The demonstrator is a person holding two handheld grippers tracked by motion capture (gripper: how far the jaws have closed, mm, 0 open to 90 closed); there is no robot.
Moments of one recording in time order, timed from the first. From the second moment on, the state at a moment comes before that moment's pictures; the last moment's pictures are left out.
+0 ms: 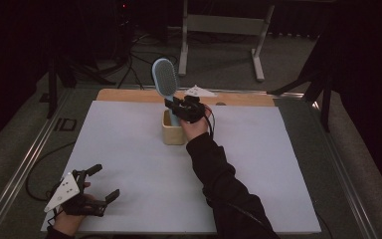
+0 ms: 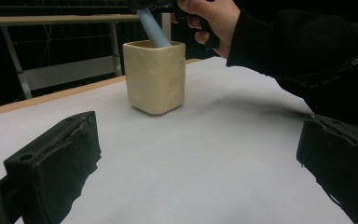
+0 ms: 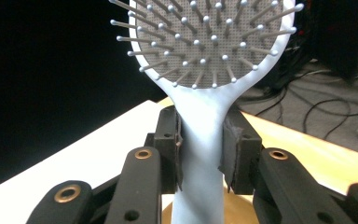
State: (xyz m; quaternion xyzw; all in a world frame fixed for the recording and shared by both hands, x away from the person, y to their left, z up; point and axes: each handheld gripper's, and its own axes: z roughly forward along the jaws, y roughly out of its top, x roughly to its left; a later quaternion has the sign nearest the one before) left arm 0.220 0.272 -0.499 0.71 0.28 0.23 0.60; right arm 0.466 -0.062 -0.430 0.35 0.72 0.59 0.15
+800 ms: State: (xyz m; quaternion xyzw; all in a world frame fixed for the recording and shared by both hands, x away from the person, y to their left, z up) left arm 0.220 0.272 -0.500 0.71 0.28 0.23 0.60; right arm 0.461 -0.074 -0.442 0.33 0.74 0.56 0.16
